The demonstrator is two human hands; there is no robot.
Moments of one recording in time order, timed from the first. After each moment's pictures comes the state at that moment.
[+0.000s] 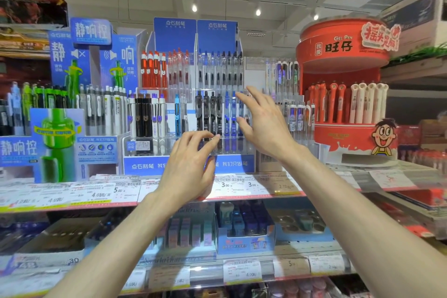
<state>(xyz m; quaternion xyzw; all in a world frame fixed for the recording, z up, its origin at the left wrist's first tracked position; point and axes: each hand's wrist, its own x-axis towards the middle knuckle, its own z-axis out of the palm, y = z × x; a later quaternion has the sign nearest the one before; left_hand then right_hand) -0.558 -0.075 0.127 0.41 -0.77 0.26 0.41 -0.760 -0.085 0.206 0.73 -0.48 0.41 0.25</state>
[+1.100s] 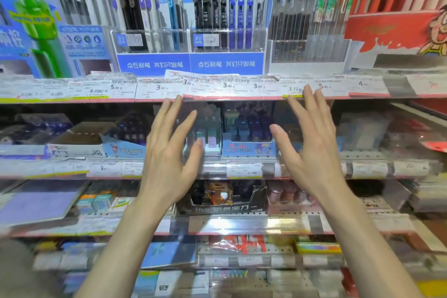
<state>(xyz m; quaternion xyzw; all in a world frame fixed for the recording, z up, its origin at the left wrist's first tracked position) -0.549 0.013 -0.015 0.44 -0.73 0.13 0.50 -0.809 0.012 0.001 0.71 -0.49 0.49 0.11</state>
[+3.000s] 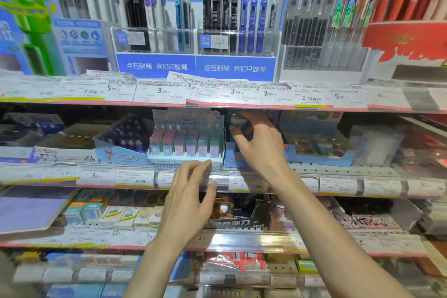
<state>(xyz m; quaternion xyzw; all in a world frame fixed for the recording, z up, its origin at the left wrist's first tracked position) -0.566 -0.004 -0.093 0.56 -0.71 -0.02 0.43 -0.737 -0.076 -0.005 0.72 -0.52 0.46 0.03</state>
